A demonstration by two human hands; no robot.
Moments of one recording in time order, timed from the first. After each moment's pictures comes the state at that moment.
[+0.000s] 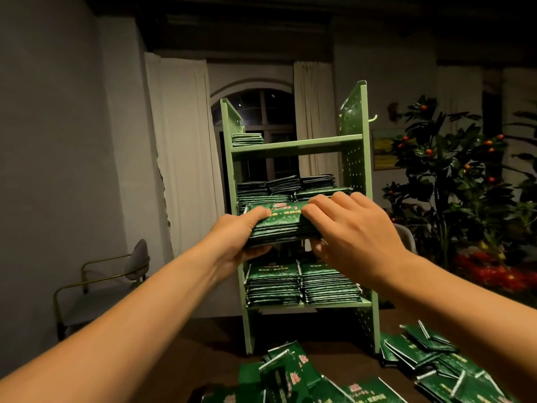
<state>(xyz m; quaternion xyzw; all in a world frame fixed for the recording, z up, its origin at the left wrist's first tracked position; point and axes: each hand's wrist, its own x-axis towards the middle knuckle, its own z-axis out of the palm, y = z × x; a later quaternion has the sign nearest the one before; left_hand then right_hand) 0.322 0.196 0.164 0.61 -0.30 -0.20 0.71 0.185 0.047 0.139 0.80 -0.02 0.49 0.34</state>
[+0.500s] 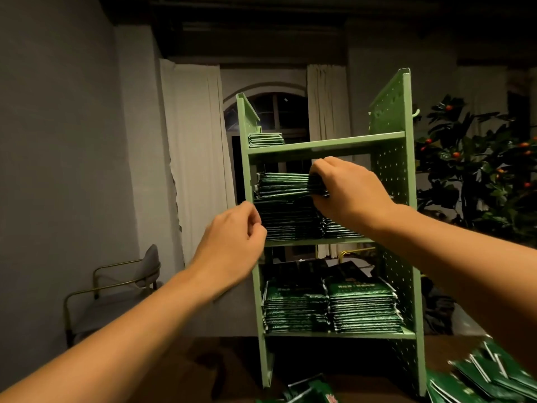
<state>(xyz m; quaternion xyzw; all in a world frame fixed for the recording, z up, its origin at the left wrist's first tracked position) 0.400 0.194 0.158 0.74 -0.48 0.29 0.37 0.282 0.008 0.209 0.86 -0.08 0.49 0.14</state>
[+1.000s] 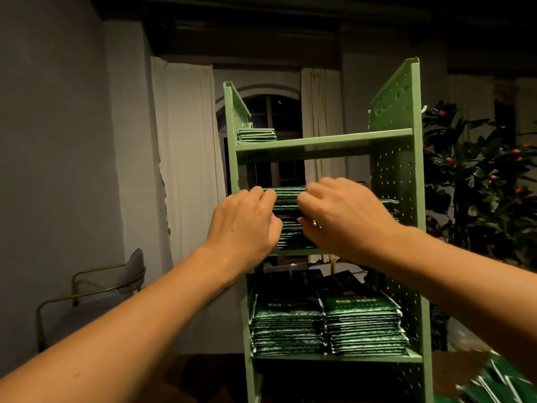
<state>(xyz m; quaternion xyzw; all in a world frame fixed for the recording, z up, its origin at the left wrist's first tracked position) 0.432 0.127 0.175 0.70 -0.49 0.49 0.18 0.298 -0.007 0.187 0.82 0.01 0.47 0.33</state>
